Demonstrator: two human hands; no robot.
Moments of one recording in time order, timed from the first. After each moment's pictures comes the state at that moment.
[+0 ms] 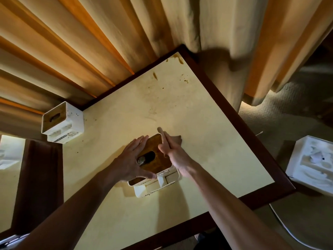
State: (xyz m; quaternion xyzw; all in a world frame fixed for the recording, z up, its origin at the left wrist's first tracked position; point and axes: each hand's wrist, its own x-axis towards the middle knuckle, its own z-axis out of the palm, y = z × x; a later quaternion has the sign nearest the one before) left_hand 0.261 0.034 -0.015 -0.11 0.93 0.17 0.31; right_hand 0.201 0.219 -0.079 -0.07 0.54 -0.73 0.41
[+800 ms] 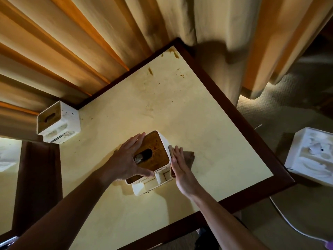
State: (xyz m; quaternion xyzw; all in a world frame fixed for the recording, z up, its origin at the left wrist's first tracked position) left_hand 0.260 0.034 -0.012 -0.10 0.93 0.16 0.30; right_hand 0.268 0.244 -0.106 -0.08 0.62 -0.70 0.34
